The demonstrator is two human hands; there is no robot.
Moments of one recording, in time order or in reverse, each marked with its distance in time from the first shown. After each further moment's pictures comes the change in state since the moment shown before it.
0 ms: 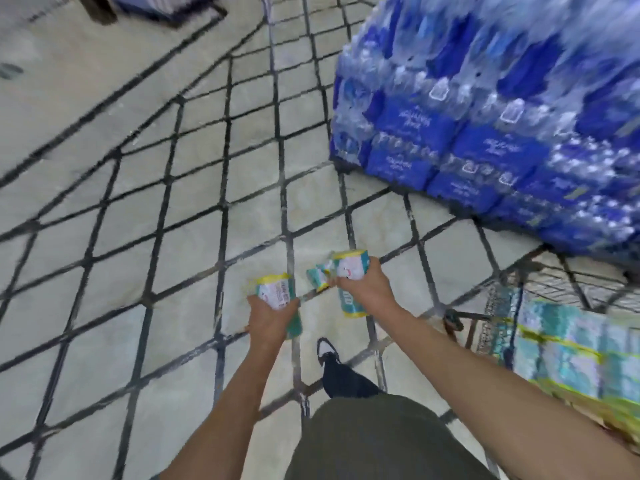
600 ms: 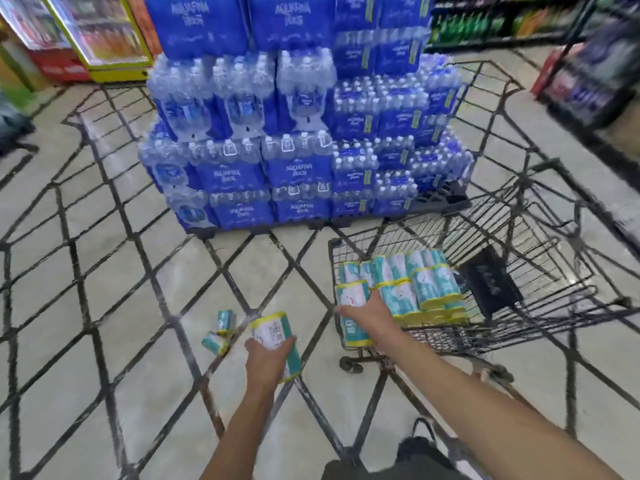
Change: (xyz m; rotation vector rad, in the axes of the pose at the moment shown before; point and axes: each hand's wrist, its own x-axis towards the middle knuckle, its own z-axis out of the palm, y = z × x) left_hand -0.235 -0.024 0.256 0.151 -0.393 0.132; right_hand -0.179 0.196 -0.336 0.255 0.407 0.197
